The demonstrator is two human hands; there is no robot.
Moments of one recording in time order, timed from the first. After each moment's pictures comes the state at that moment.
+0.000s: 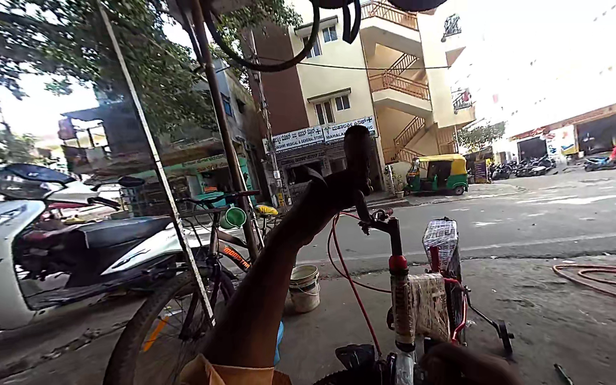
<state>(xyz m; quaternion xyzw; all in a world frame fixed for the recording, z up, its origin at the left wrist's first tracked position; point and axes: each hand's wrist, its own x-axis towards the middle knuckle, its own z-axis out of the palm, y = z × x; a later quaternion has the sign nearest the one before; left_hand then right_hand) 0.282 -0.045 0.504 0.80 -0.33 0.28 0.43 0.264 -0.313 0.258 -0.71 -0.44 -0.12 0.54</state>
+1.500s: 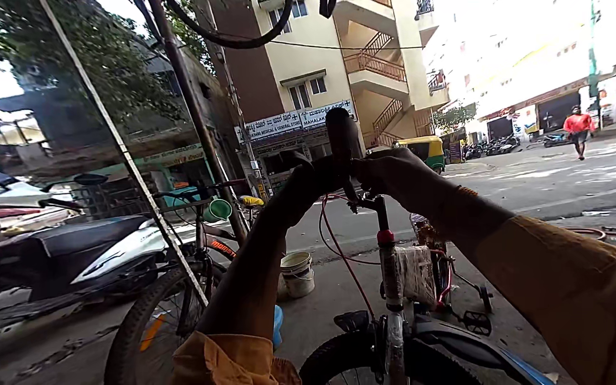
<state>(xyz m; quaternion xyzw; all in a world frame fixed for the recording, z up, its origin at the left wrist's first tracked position) 0.275 -0.003 0.505 0.81 -0.33 0.23 0.42 0.315 -0.217 0.486 -0.59 -0.37 -0.03 0.72</state>
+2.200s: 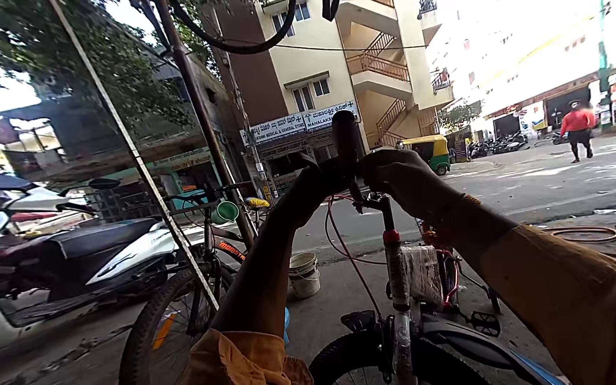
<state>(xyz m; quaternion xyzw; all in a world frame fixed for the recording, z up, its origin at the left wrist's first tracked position) 0.276 -0.004 0.506 0.81 -0.33 0.23 0.43 0.314 -0.215 0.476 -0.54 -0.40 -0.05 0.74</state>
